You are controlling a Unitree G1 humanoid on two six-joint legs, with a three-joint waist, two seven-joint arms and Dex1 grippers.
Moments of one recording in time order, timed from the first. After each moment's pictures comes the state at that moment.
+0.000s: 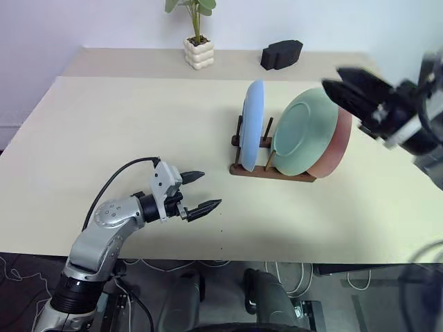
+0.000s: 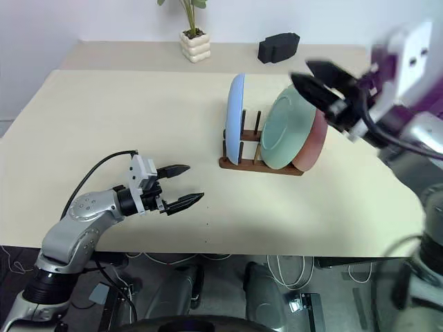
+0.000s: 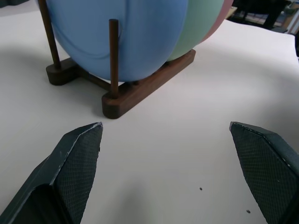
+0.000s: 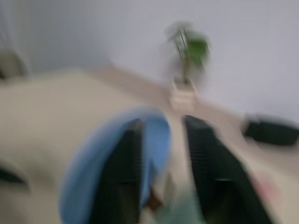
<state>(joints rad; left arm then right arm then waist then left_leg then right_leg) -0.17 0.52 -0.07 -0.35 -0.45 0.42 -0.83 -0.35 -0.93 -0.50 -0.57 1.00 0.85 0.42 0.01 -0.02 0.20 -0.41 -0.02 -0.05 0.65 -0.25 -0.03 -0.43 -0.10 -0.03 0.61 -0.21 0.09</state>
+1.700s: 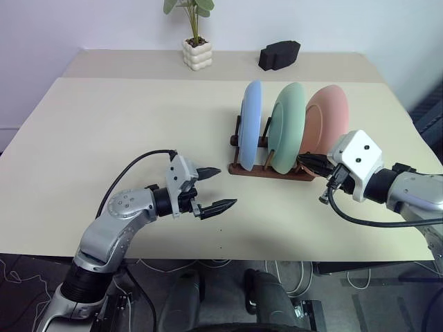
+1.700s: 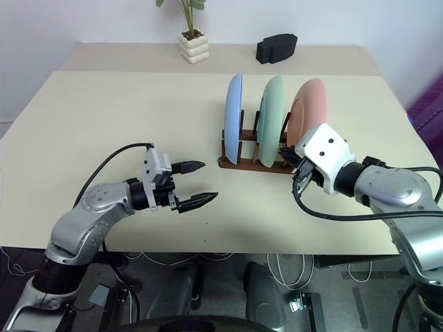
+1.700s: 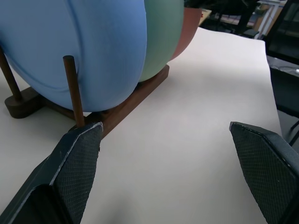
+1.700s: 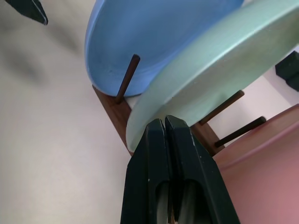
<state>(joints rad) -0.24 0.50 -0.14 -0.39 -0.46 0.49 -0.82 -0.17 -0.96 -0.18 -0.68 0.47 0.71 0.61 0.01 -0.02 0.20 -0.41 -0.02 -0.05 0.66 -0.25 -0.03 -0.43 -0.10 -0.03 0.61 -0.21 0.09</state>
